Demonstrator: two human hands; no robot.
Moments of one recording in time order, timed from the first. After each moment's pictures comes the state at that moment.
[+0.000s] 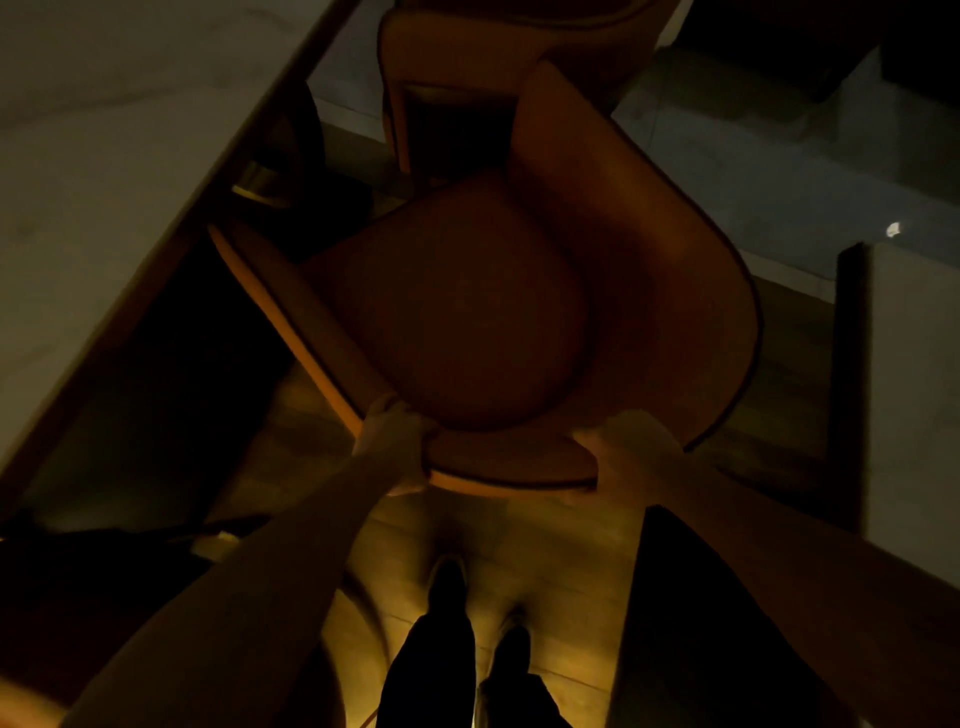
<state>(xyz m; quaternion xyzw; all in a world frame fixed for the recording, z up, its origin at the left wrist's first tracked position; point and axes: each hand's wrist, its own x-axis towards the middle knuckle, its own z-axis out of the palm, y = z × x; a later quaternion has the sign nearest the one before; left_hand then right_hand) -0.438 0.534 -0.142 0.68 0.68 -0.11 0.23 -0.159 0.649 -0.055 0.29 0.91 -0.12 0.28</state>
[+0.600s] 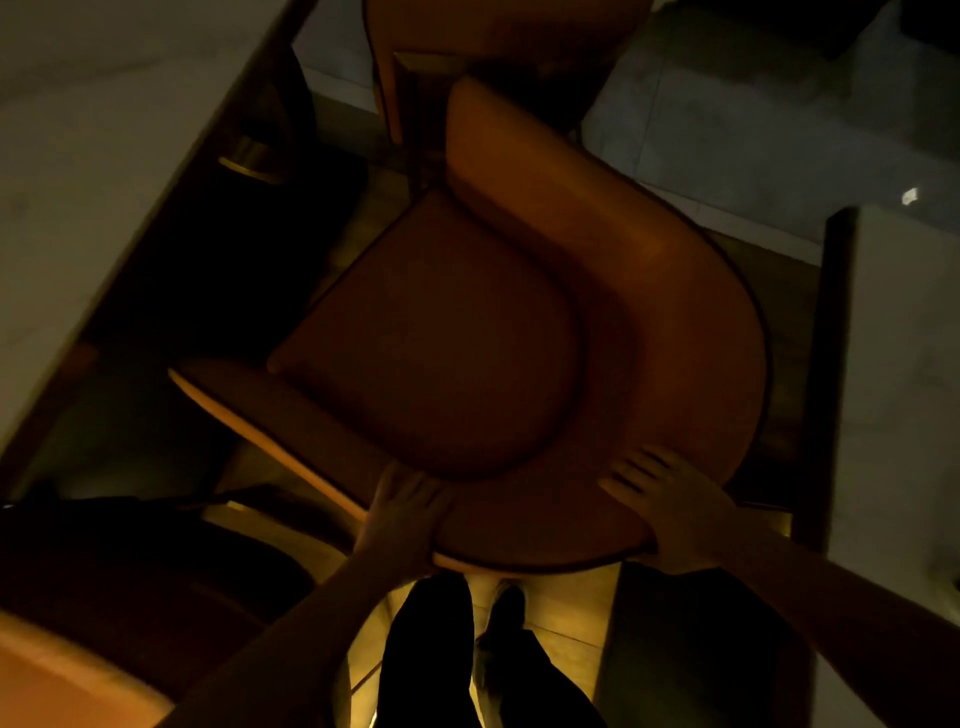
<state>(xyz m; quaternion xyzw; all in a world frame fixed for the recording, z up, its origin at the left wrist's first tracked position) -0.354 0.416 -0.153 0.72 0.63 -0.12 0.28 -0.052 0.603 -0.052 0.18 0.89 -0.10 0.40</state>
